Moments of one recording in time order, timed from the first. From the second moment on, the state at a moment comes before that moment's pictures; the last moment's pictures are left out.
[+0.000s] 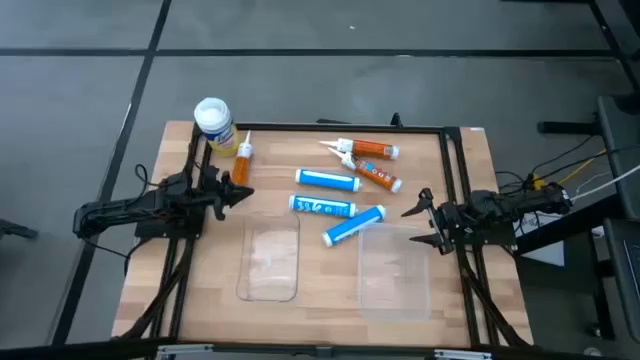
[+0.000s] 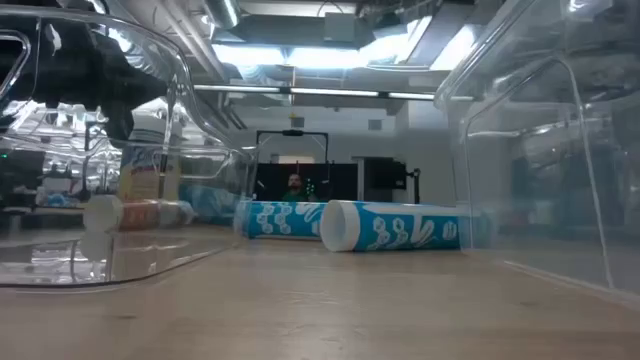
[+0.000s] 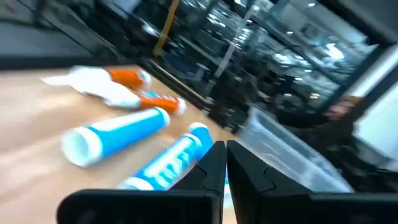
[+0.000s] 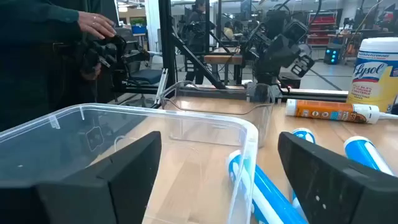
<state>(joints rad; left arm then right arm) 0.21 0.01 0.01 0.03 0.05 -0.65 0.23 0.00 0.01 0.02 -0.02 0.02</state>
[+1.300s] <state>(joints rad) 0.21 0.09 0.05 -0.05 -0.04 -0.48 0.23 0.00 0.01 0.02 -0.02 0.02</state>
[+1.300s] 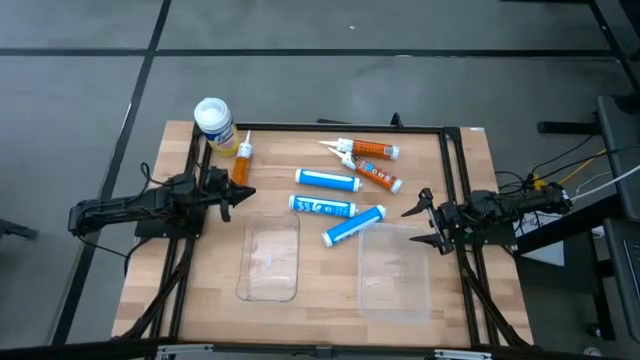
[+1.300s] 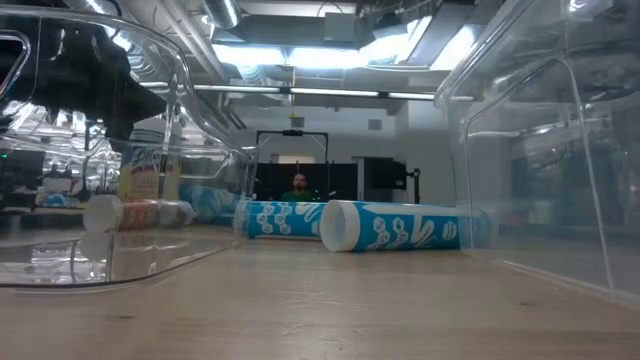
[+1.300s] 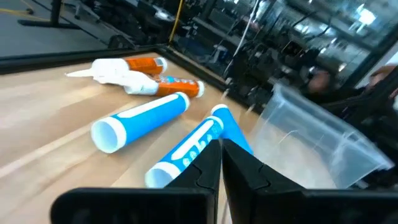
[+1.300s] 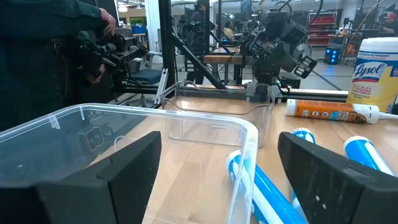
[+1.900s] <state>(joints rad) 0.19 0.39 0.44 -0.41 -0.41 -0.29 0.23 0.00 0.01 0.02 -0.02 0.02</state>
